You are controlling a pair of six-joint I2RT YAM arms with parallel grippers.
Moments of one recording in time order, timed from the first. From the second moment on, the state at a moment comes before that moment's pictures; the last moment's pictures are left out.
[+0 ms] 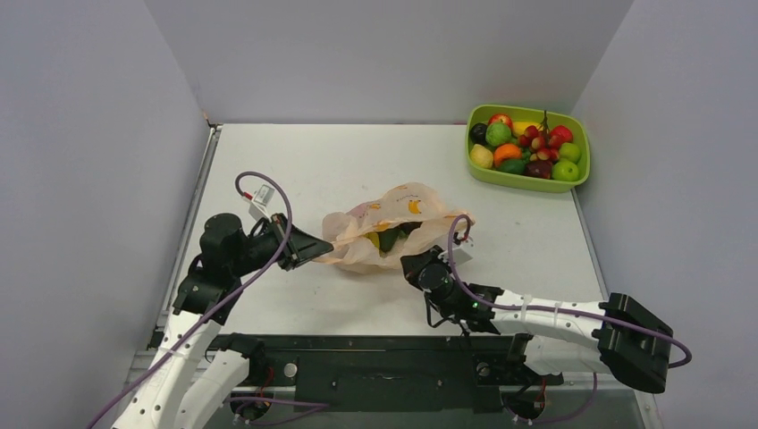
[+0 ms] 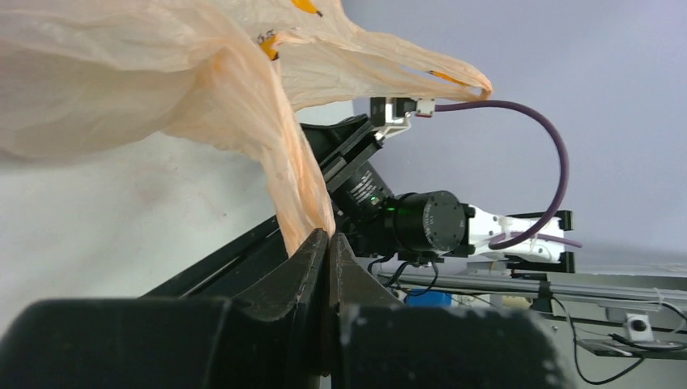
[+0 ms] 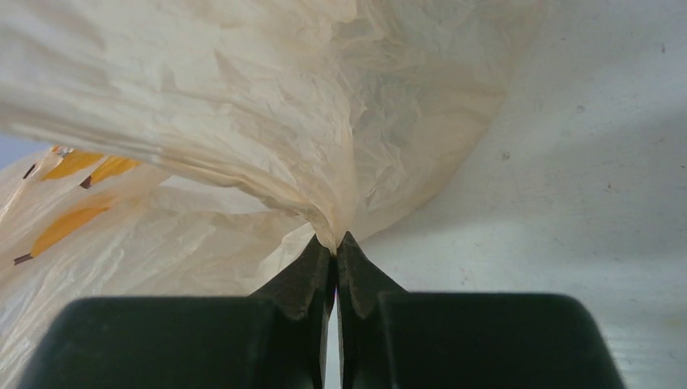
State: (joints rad) left arm -0.29 0.68 0.74 -0.34 0.65 -1.06; right arm 1.08 1.16 0.49 0.12 0.69 1.28
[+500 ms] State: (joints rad) left arm -0.30 0.82 1.19 -0.79 0.58 -0.59; right arm 1.09 1.08 0.34 0.18 0.68 1.21
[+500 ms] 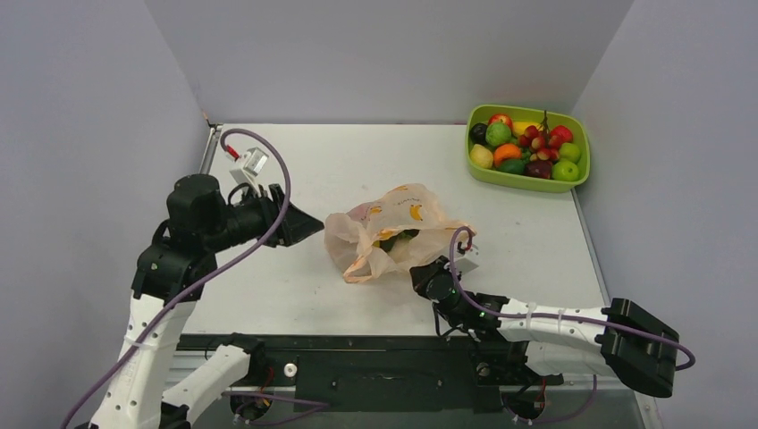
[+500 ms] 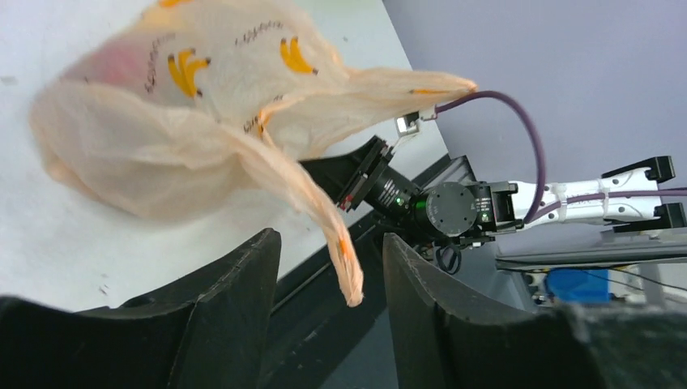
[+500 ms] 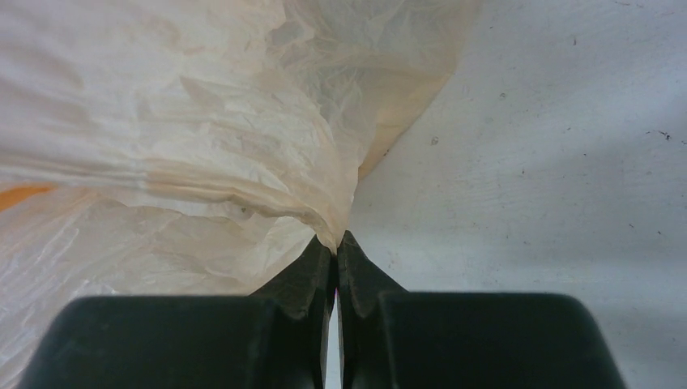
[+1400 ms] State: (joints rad) left arm -0.97 1.73 1.61 -0.88 -0.20 -0.11; right arm 1.09 0.98 0.30 0.17 0.65 1.21
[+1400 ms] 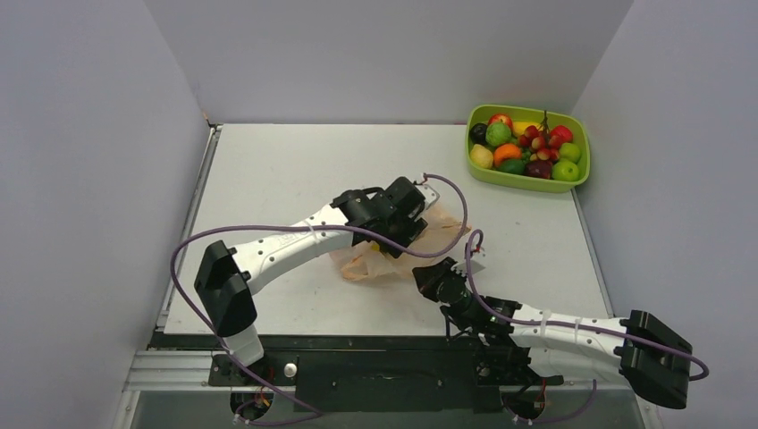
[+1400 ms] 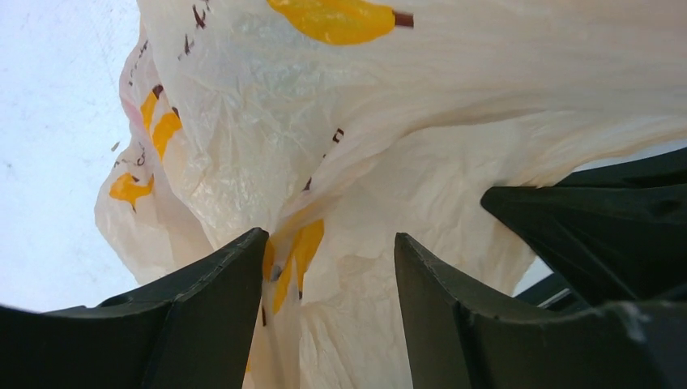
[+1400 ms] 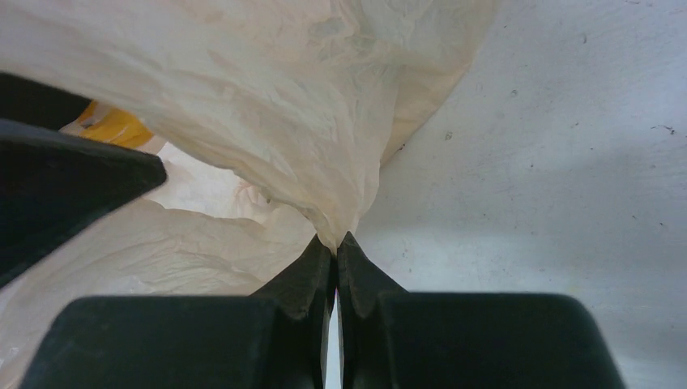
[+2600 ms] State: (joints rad) left arm -0.69 1.74 1.75 -0.82 -0.15 -0.16; right arm 1.25 0.97 0.19 0.14 0.67 1.16
